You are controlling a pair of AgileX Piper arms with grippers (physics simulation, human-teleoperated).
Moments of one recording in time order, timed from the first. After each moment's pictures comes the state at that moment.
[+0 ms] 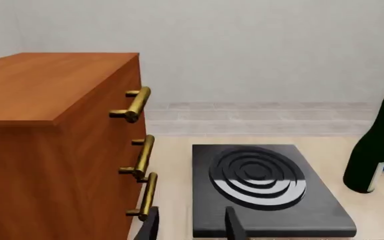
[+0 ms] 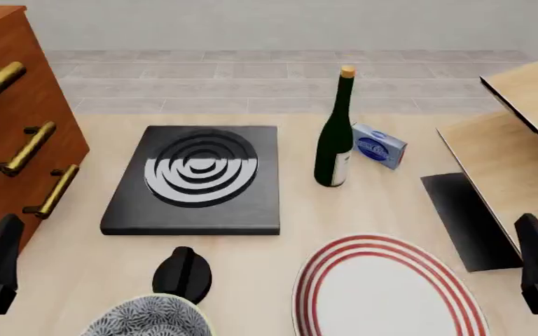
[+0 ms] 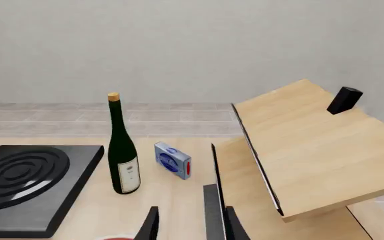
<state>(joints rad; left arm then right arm) 0.00 0.00 0.00 0.00 0.00 0.00 0.00 0.00 0.00 0.00</state>
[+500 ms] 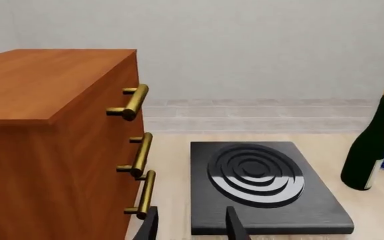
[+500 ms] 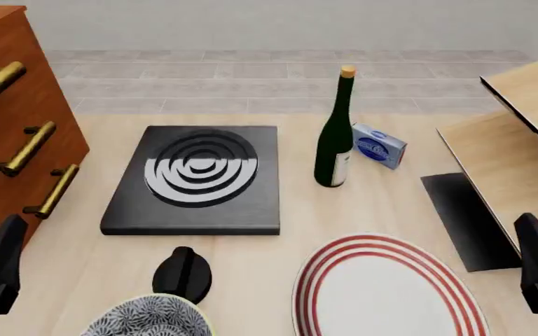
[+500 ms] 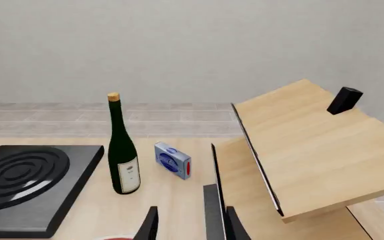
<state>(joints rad) -0.01 0.02 0.00 0.01 0.00 0.00 0.01 0.00 0.00 0.00</state>
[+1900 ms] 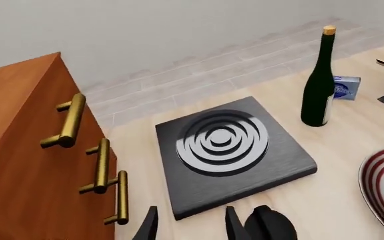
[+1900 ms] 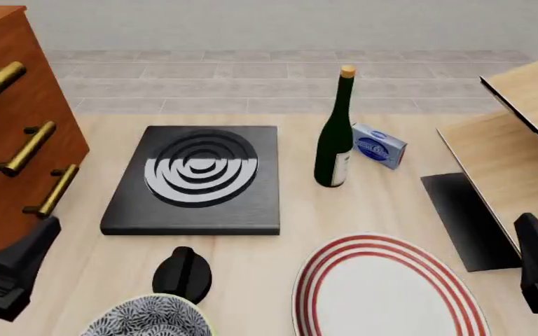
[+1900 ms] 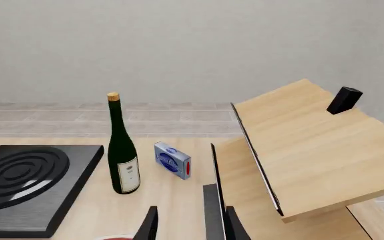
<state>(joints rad) -0.23 0.18 -0.20 0.23 0.19 0.00 0.01 0.00 0.00 0.00</state>
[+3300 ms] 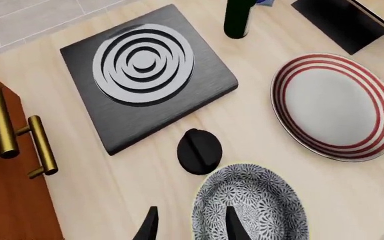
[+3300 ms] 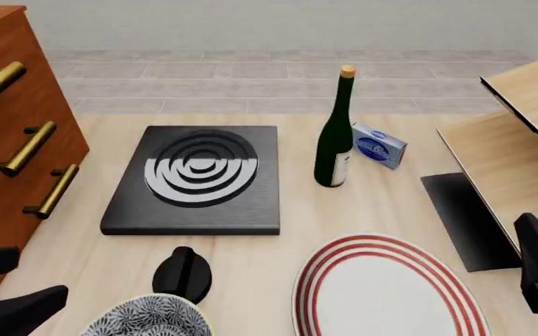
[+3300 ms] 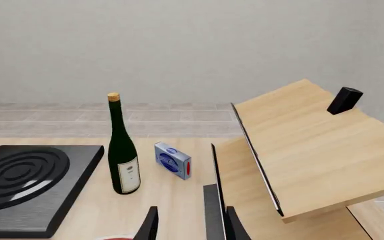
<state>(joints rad) -0.54 0.28 -0.49 0.89 0.01 0.00 0.01 0.00 0.00 0.00</state>
